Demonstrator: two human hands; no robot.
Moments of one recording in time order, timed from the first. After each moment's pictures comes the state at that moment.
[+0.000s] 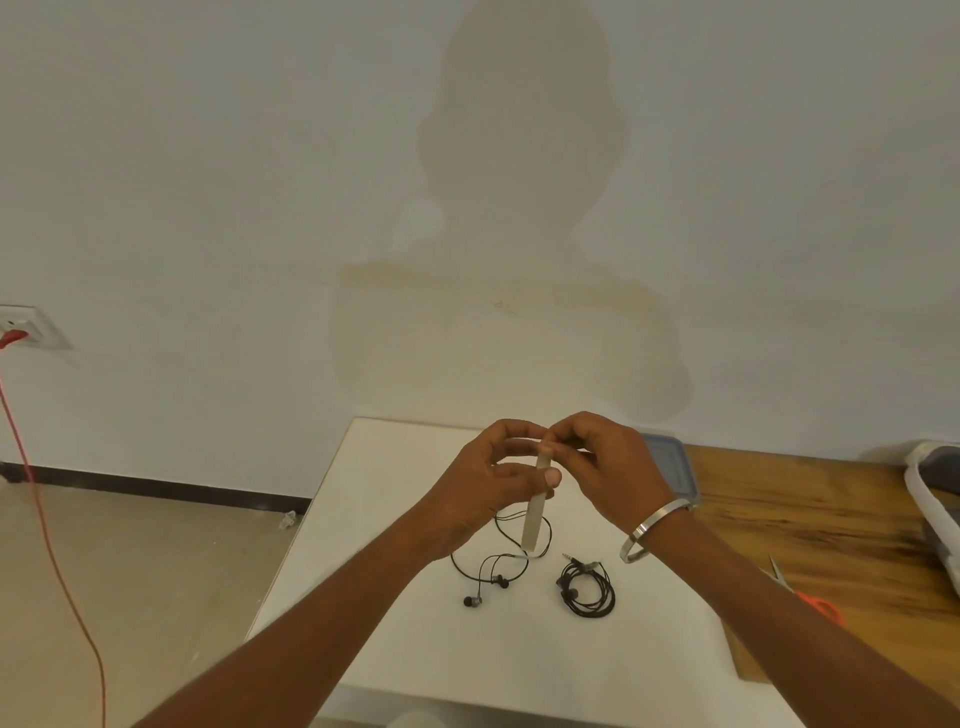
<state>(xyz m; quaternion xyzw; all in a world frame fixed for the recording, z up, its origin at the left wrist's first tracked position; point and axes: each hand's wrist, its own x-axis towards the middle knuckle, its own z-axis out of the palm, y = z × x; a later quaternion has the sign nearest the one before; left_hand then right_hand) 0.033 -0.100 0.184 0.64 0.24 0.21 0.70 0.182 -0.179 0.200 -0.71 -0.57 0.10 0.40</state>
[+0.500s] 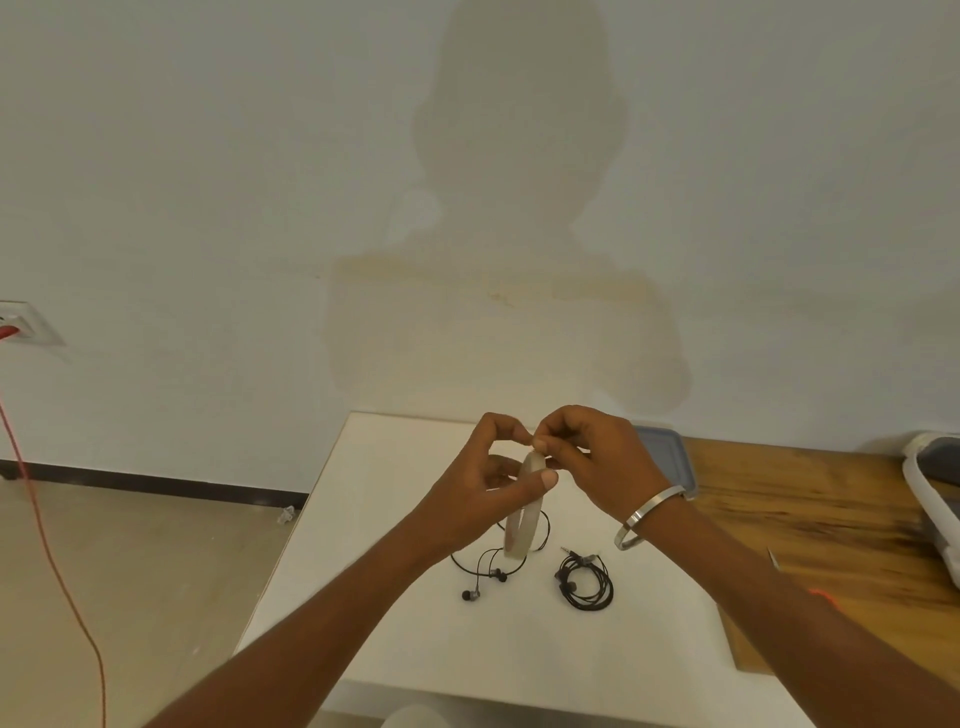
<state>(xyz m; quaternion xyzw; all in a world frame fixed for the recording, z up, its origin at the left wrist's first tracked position) 0.025 -0.106 0.177 0.71 0.21 0.23 0.63 0.180 -0.177 0.204 -0.70 -0.55 0.18 0.42</state>
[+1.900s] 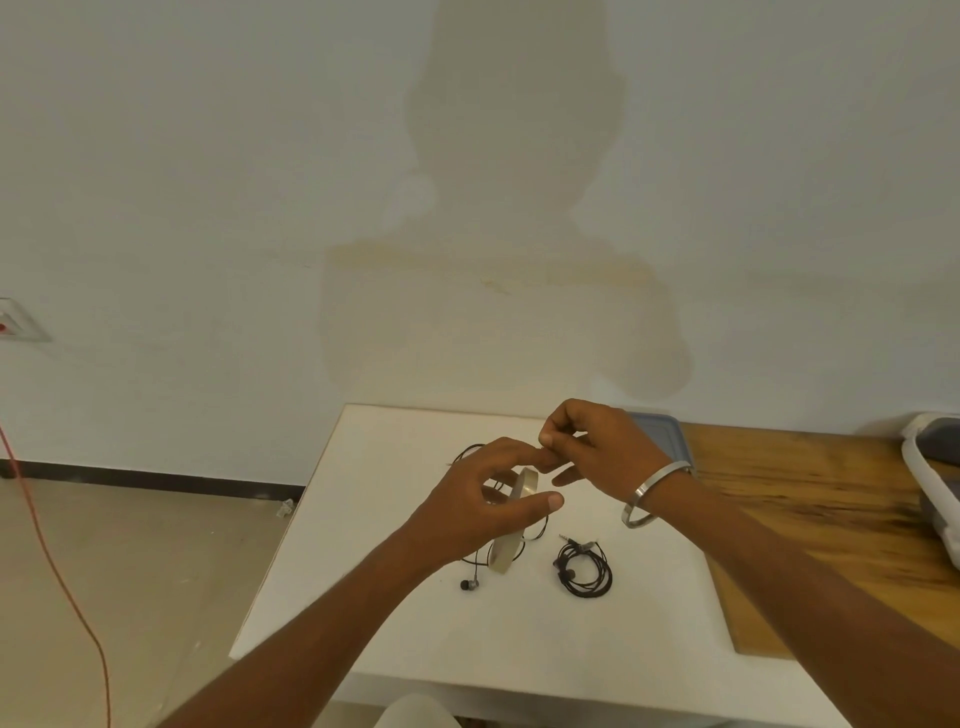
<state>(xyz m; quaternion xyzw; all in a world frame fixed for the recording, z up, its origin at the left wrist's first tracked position) 0.023 -0.112 0.160 0.78 0.22 0.20 0.55 0.193 -0.177 0.200 -0.71 -0.51 0.30 0.37</state>
